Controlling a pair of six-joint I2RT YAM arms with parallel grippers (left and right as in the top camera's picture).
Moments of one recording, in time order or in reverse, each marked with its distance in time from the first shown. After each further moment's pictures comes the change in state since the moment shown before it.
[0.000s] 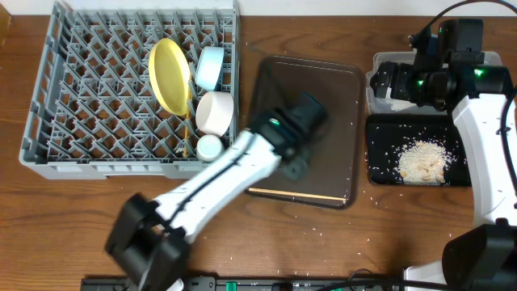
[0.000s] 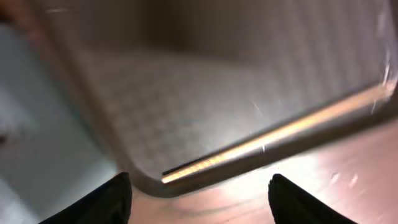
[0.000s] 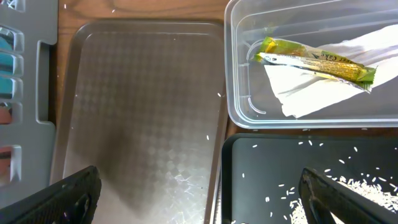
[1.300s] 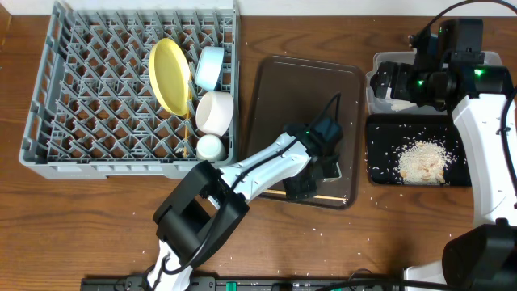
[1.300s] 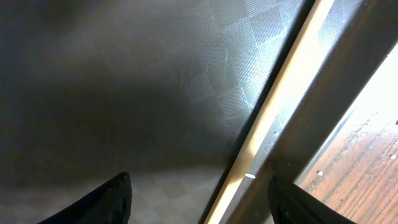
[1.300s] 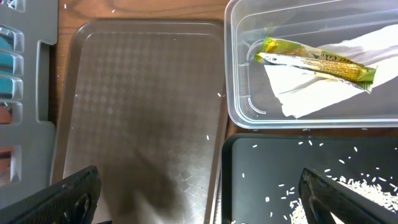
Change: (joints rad) left arm -0.051 0.257 -0.017 0.109 0.145 0.713; right arm 0.000 0.000 0.000 0.000 0.000 0.000
